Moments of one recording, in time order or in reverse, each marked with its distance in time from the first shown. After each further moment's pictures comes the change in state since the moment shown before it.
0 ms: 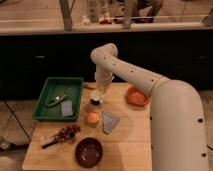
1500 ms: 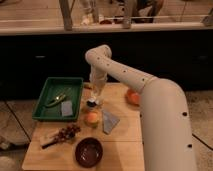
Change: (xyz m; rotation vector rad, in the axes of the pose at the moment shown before) arm -0.012 -0.026 0.020 -0.017 -0.052 -0.098
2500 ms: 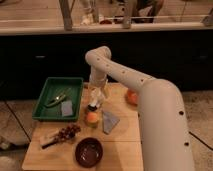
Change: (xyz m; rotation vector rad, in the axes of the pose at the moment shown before) arm -0.001 -0.001 0.008 -0.004 -0.021 -0.007
